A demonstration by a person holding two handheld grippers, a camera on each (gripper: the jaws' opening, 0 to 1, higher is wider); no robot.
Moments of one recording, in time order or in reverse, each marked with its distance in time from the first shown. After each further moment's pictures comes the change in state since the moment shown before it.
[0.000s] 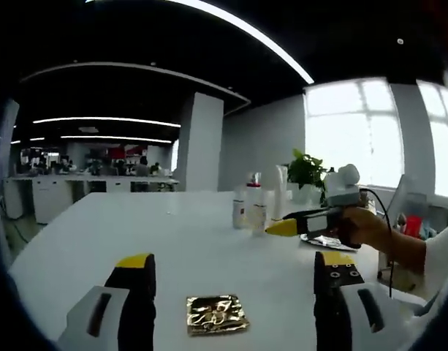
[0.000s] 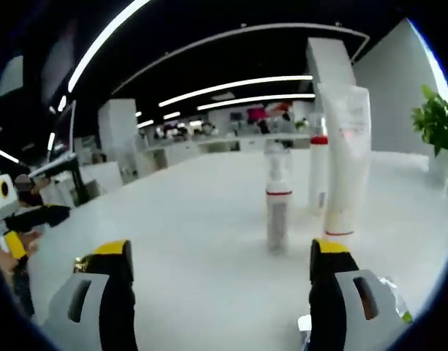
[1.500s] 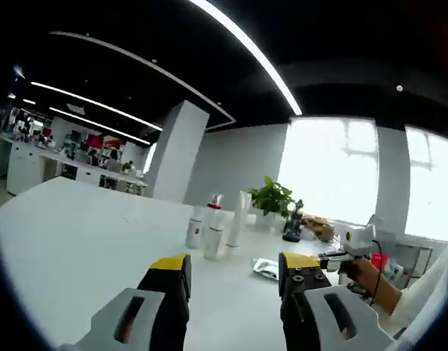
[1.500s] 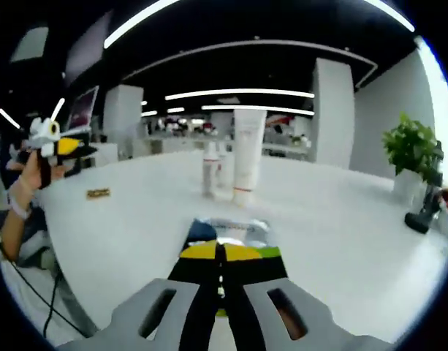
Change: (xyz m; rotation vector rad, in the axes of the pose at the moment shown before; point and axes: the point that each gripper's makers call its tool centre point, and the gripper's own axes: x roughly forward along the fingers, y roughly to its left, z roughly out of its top) left arm 0.028 -0.073 0.021 -0.135 -0.053 -0.236; right arm -0.175 -0.098 -0.039 -0.191 0.000 -0.102
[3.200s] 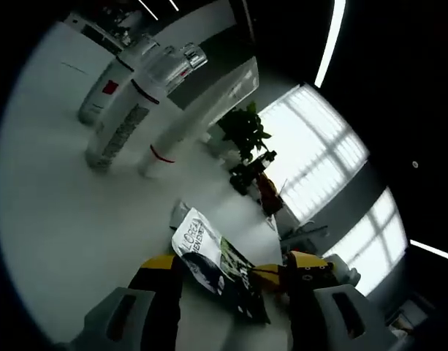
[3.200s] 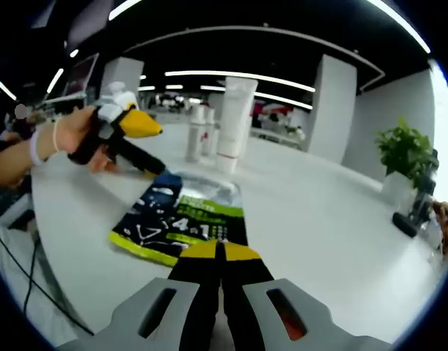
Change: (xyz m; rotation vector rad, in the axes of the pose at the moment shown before) left arm 0.183 -0.076 -0.103 -0.604 0.484 -0.328; right arm 0.006 -0.016 -0.045 -0.097 0.106 -0.014
